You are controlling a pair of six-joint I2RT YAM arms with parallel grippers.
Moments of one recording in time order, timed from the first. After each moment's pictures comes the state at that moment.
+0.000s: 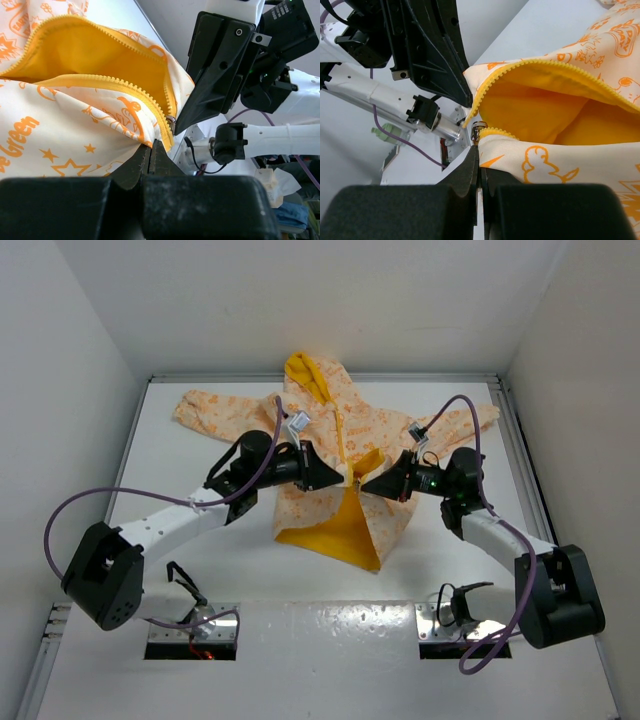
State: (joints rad) left arm -0.61 1.32 0.83 0.32 0.56 -0.71; right arm 0.19 1.24 0.45 0.76 -1.08 0.74
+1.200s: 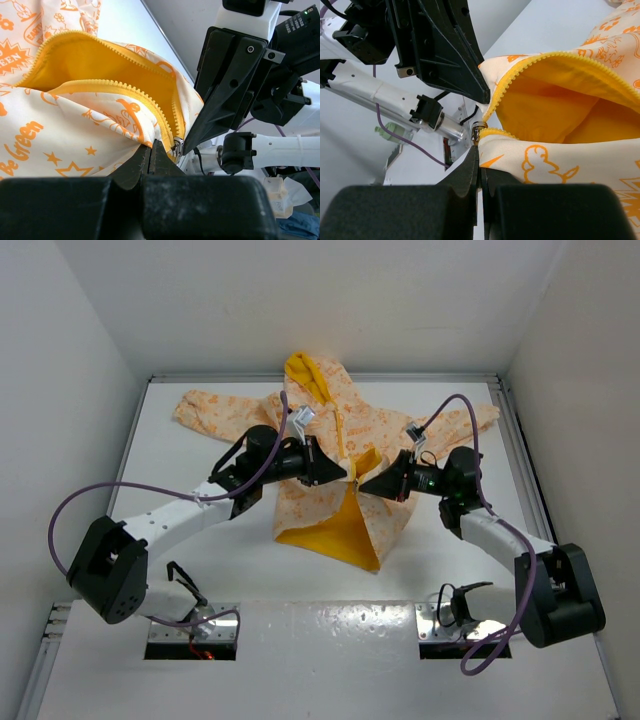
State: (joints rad) left arm -0.63 1.36 0.89 0.28 0.51 -0.68; right arm 0.21 1.24 0.46 0.76 -1.08 0.76
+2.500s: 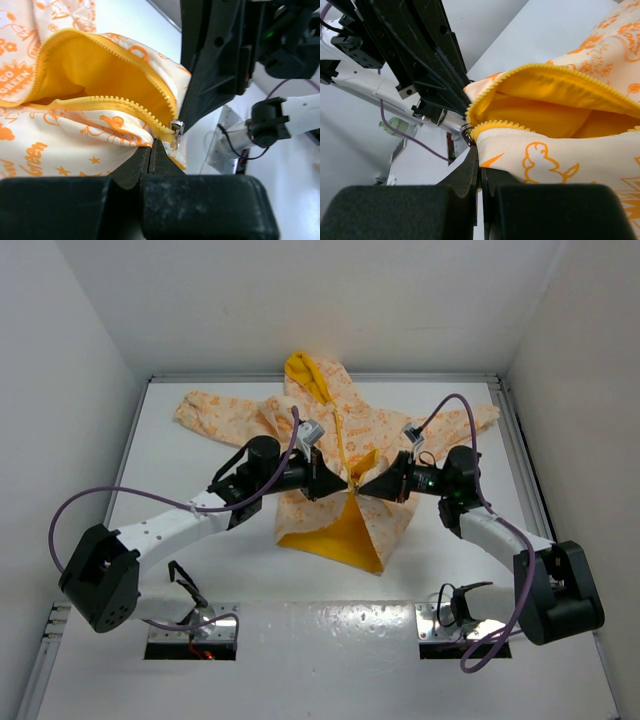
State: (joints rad) left arm -0.69 1.30 0.83 0.28 0.51 -0.45; right arm 0.21 1.26 0.46 0.75 -1.10 0.76
